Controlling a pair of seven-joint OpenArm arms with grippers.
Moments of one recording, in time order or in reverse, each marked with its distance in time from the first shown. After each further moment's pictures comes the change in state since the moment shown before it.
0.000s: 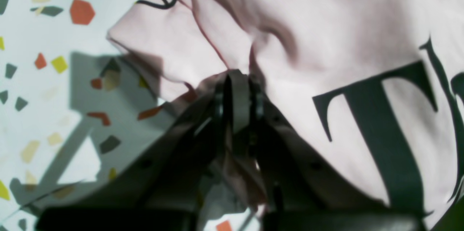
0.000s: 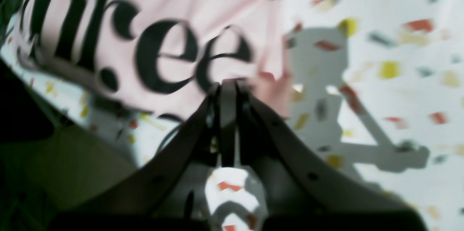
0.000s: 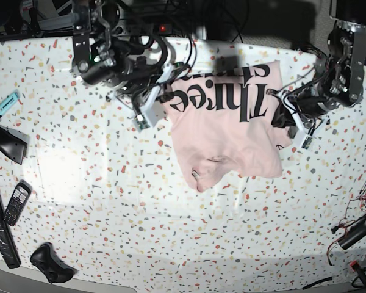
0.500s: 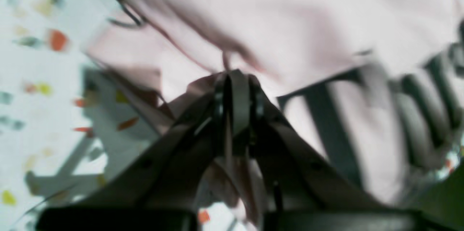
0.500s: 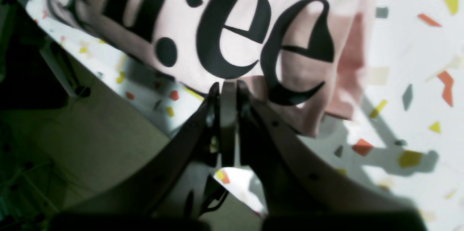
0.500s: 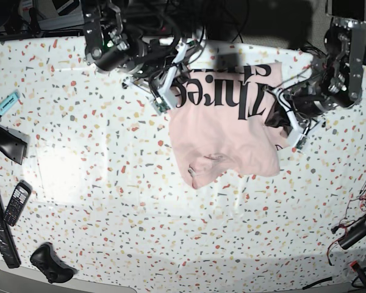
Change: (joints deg) left arm 3.0 1.3 -4.0 9.4 -0.1 -0.1 3.1; right arm -3.8 0.0 -3.3 3.8 0.0 0.0 -0.3
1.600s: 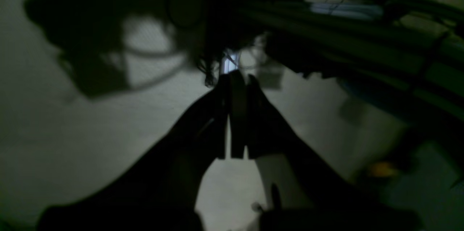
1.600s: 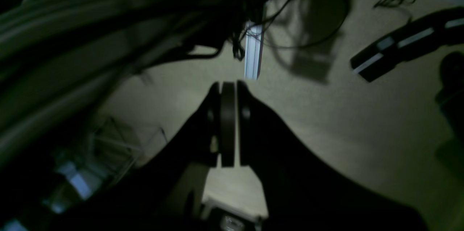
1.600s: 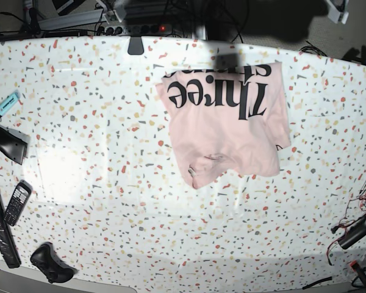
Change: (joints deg) left arm 33.9 5.5 -24.9 -13.5 -7.5 -7.2 5.8; right arm -26.6 4.0 17.7 -12.6 1.6 -0.4 1.0
